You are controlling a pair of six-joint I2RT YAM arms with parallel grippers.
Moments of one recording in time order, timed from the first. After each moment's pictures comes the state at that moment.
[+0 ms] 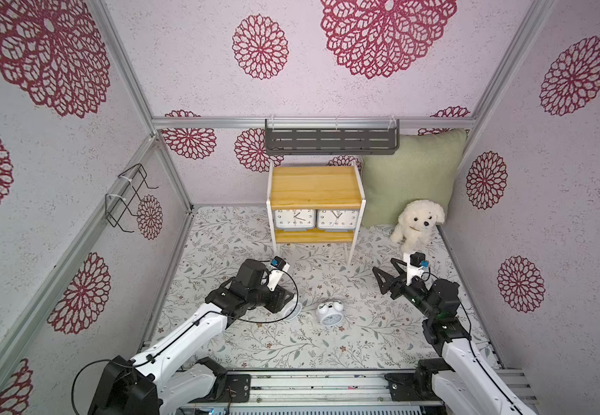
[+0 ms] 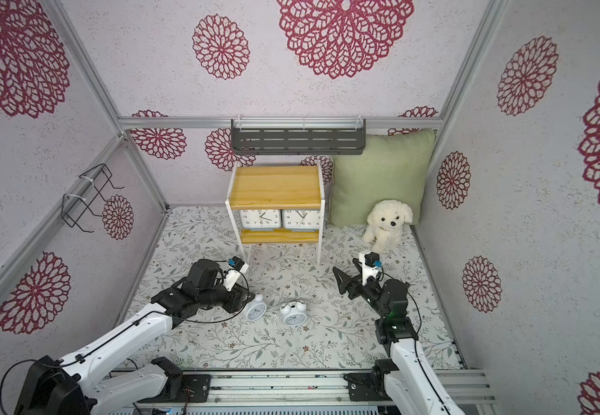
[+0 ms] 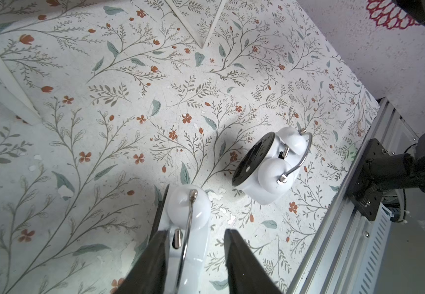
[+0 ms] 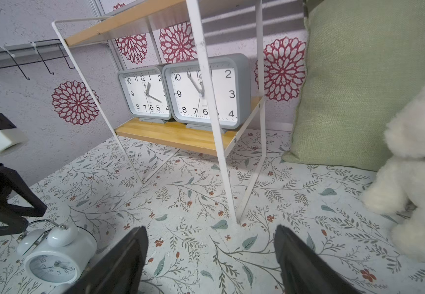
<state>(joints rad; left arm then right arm) -0.53 1.11 0.68 -0.37 0.35 -0.12 0.13 0.75 0.29 0.36 -0.46 0.14</state>
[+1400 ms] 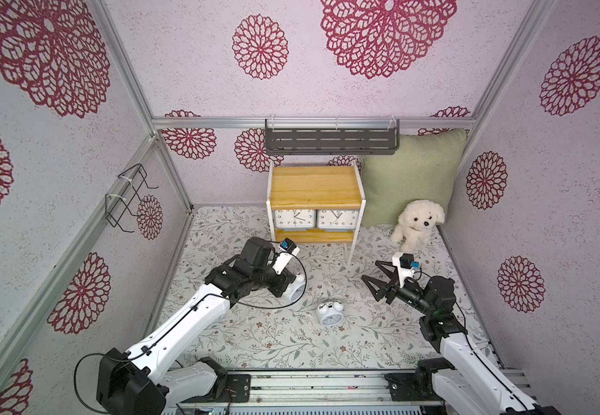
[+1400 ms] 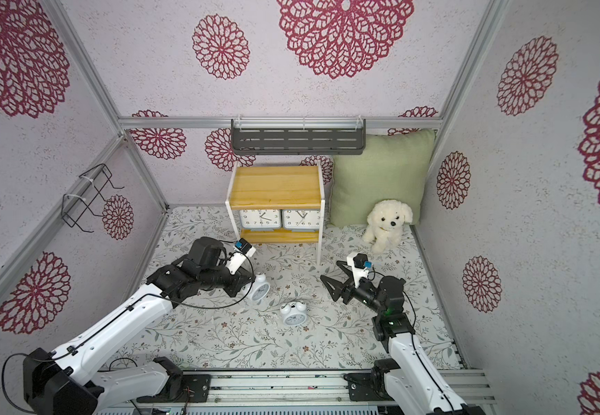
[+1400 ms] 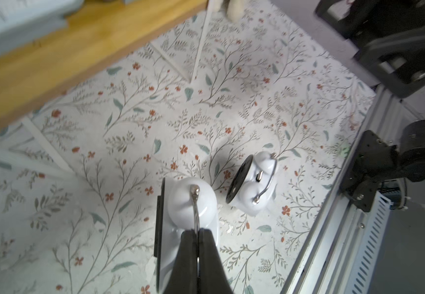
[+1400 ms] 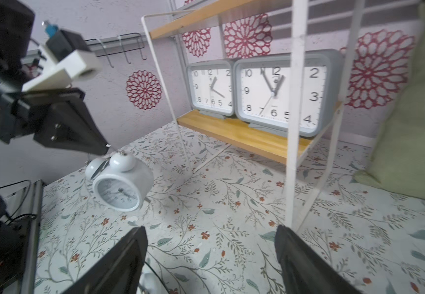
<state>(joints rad) -0.55 1.23 1.09 -0.63 0.36 0.06 0.18 0.84 0.32 0.44 -0.74 0.13</state>
